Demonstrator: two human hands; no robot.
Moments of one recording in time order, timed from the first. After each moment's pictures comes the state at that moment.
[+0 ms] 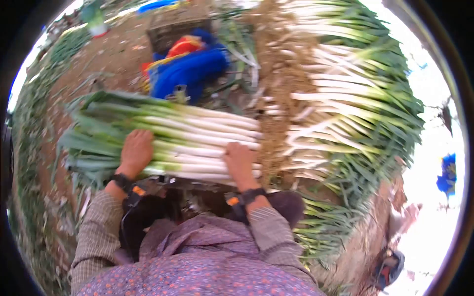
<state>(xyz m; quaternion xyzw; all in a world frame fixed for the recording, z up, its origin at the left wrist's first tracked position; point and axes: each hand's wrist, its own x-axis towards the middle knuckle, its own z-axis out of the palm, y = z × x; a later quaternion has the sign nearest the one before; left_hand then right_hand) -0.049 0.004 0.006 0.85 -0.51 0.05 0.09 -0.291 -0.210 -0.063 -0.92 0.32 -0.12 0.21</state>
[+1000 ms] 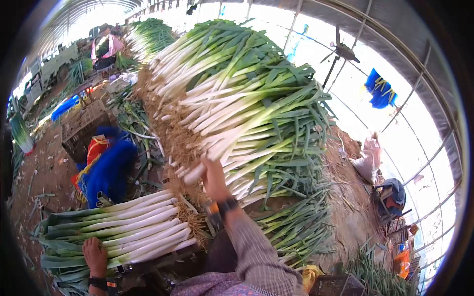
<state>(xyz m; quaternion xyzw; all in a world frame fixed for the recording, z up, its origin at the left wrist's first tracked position) -0.051 -0.005 0.010 0.85 -0.50 0.08 0.14 -0.375 -0.362 0.048 -0.37 0.23 -0.54 0.72</state>
